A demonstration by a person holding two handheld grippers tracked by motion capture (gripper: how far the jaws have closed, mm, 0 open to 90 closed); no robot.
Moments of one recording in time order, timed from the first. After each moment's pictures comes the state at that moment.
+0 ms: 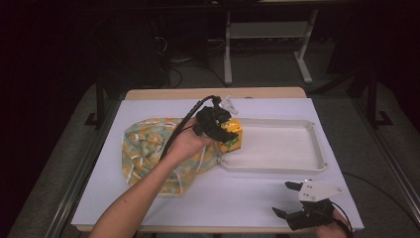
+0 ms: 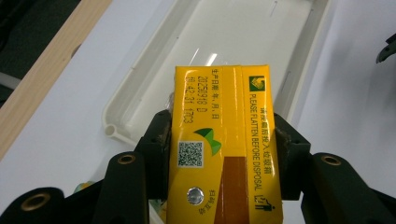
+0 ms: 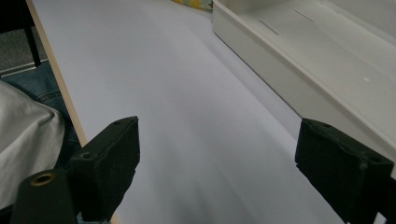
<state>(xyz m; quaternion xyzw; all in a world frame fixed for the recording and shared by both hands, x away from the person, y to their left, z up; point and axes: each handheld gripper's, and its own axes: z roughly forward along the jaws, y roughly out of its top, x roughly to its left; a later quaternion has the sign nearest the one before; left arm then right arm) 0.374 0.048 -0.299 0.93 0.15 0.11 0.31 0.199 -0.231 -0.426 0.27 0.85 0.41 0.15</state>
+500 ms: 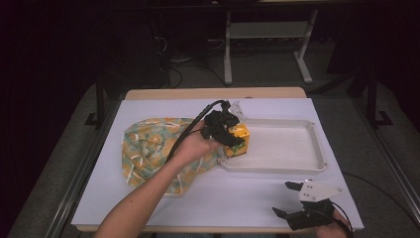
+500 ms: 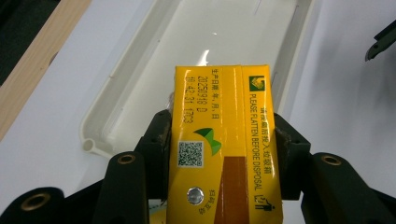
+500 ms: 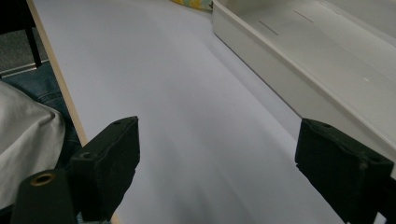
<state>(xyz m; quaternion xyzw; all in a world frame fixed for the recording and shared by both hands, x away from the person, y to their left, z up) 0.369 0.030 -0.308 0.94 0.12 0.10 0.31 0.199 -0.231 -0.426 0.27 0.85 0.42 0.15</state>
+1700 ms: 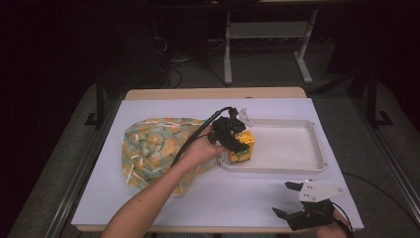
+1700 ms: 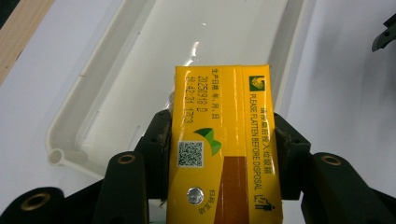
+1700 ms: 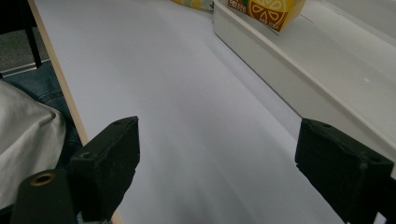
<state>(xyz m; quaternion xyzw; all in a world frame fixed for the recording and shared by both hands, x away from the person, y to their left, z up) 0.372 0.014 -0.331 0.95 0.11 0.08 0.29 0.198 -0.231 -0.426 0.27 0.85 0.42 0.15</state>
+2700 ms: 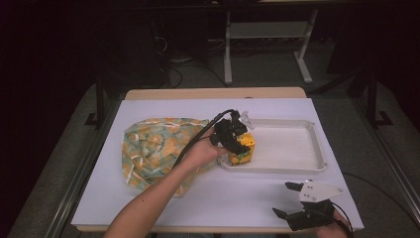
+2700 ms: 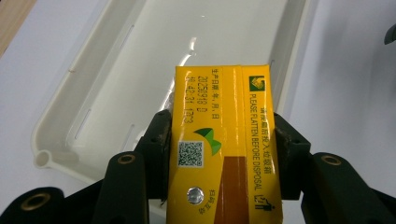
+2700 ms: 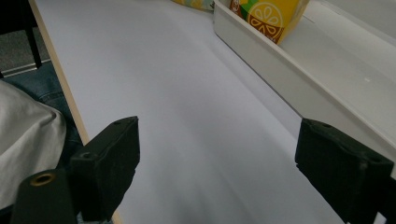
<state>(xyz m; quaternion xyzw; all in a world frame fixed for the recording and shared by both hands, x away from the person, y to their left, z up) 0.375 0.009 -0.343 0.95 0.11 0.08 0.29 0.198 -0.231 -0.426 0.27 0.85 0.42 0.15</state>
